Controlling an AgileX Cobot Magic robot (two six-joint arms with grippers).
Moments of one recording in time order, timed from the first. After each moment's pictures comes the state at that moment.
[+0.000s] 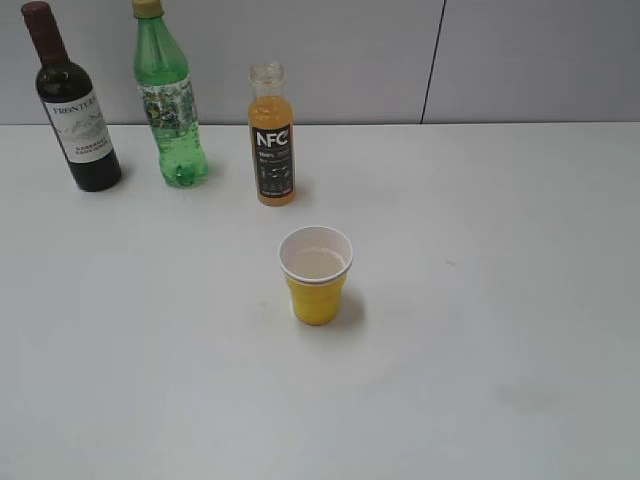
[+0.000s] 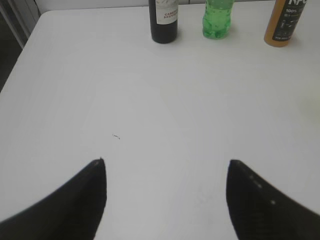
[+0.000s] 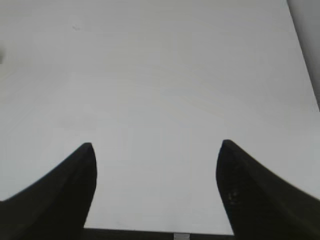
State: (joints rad) left arm 0.01 0.00 -0.48 -0.15 1.08 0.14; right arm 0.02 0.18 -0.51 0.06 1.04 -0.08
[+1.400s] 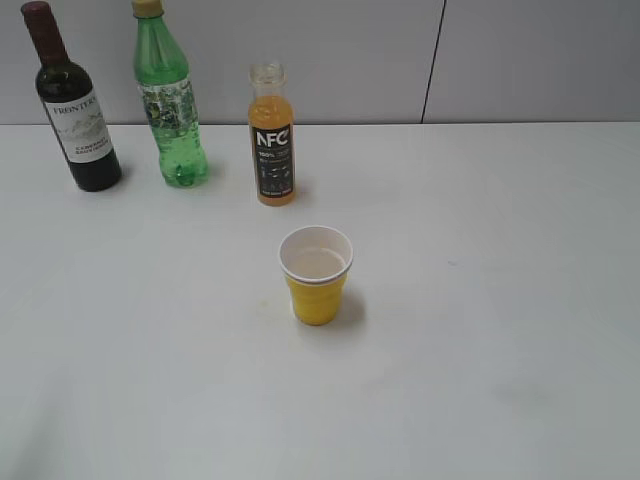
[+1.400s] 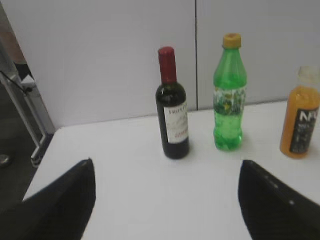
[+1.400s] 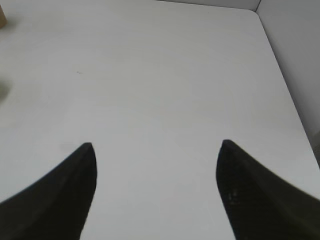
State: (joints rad) left arm 0.01 0.45 -0.49 -0.22 0.33 0.28; right arm 0.02 0.00 -0.51 0.06 1.04 -0.08
